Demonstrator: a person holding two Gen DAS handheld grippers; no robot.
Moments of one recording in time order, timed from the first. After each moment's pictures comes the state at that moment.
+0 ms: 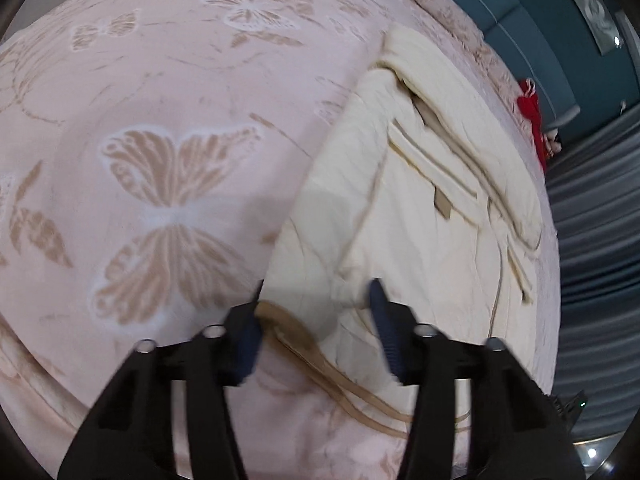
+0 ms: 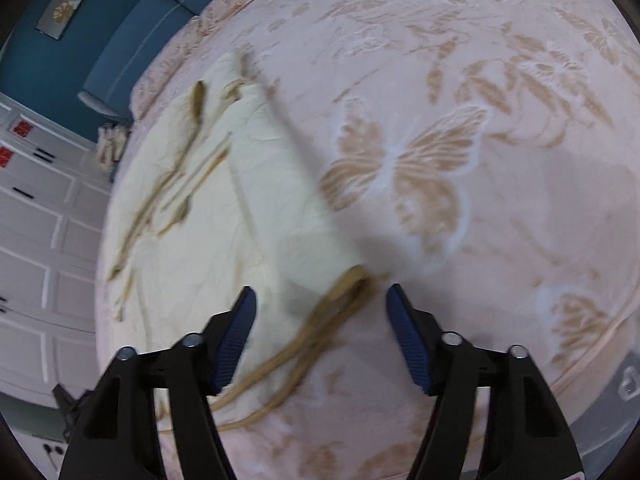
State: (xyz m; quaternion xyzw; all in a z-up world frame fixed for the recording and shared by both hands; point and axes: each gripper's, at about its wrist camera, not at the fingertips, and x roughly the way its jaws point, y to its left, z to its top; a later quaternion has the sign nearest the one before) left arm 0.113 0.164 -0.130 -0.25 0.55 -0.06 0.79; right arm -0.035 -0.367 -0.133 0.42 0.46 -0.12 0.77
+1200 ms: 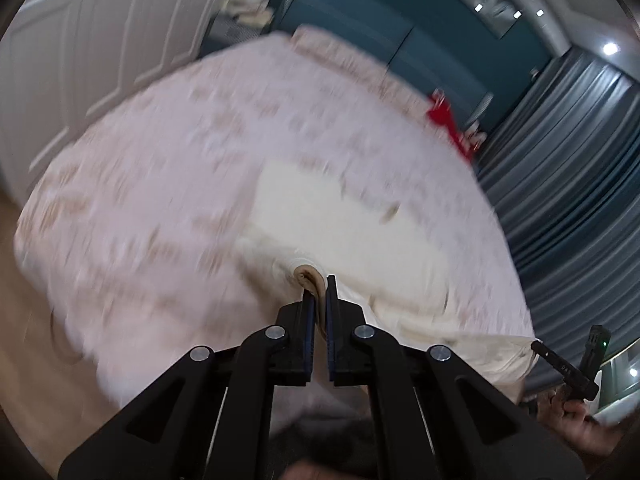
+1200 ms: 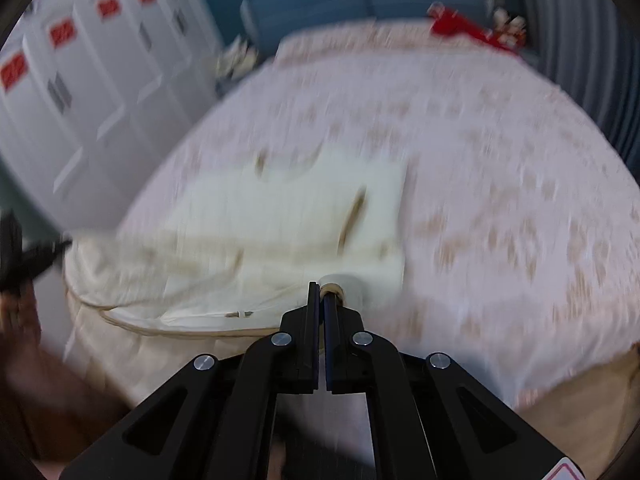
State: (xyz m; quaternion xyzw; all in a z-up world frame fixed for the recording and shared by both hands) left arm -0.029 0.207 0.084 -0.20 0.42 -0.16 0.87; right arm -0.128 -0.320 0.080 0.16 0.40 0.01 0.90
